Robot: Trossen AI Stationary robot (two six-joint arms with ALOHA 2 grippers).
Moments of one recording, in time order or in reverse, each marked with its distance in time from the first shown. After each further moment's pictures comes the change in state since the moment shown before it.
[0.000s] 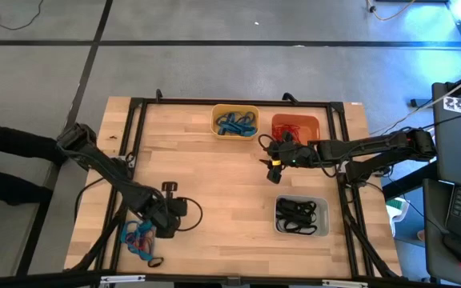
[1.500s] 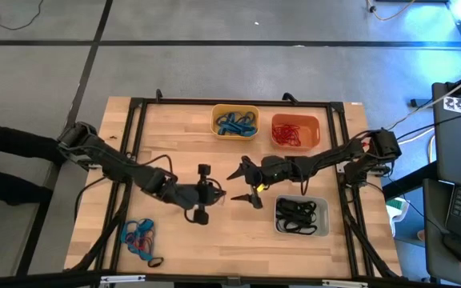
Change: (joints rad) left arm 0.242 -0.009 0.035 0.716 -0.239 0.708; right arm 0.081 0.401 0.000 0.805 -0.473 -0.192
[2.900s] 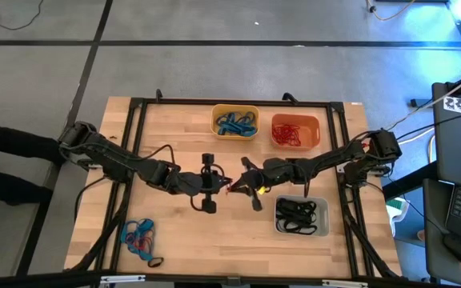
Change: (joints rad) left arm 0.095 0.000 0.000 0.107 0.002 0.068; right arm 0.025 0.000 0.000 0.059 0.029 -0.019
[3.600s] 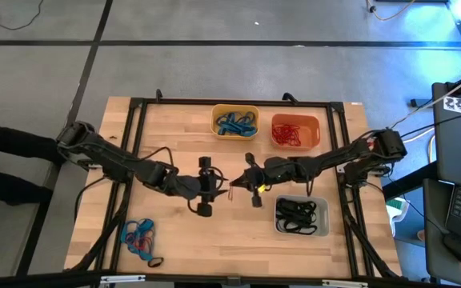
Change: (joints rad) left arm -0.026 -0.023 0.002 -0.097 0.036 -0.118; right arm -0.001 -0.053 0.000 -0.107 0.112 -0.031
